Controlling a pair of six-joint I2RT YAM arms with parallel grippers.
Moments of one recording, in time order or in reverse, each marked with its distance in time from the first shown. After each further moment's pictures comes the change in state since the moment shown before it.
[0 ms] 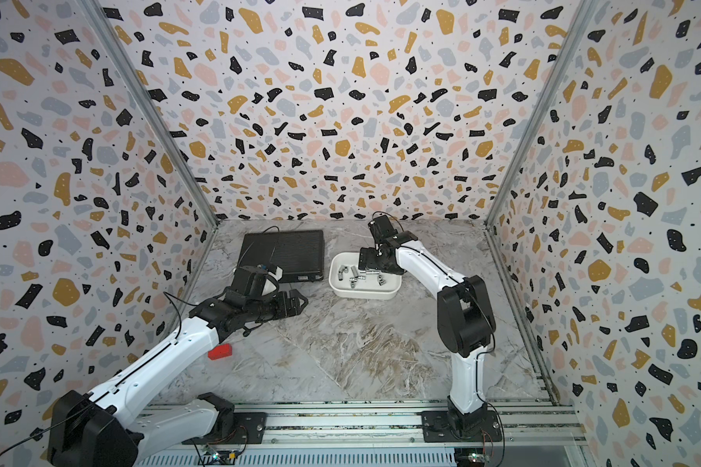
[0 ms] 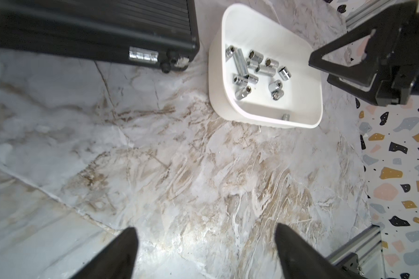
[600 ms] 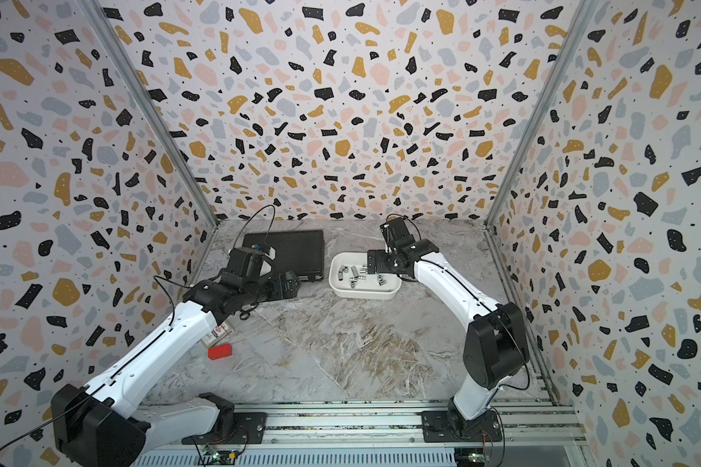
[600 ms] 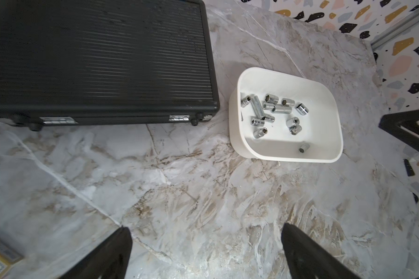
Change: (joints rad) left arm 0.028 0.067 0.206 -0.119 -0.201 0.121; right arm -0.006 -0.255 -0.178 0.042 0.054 -0.132
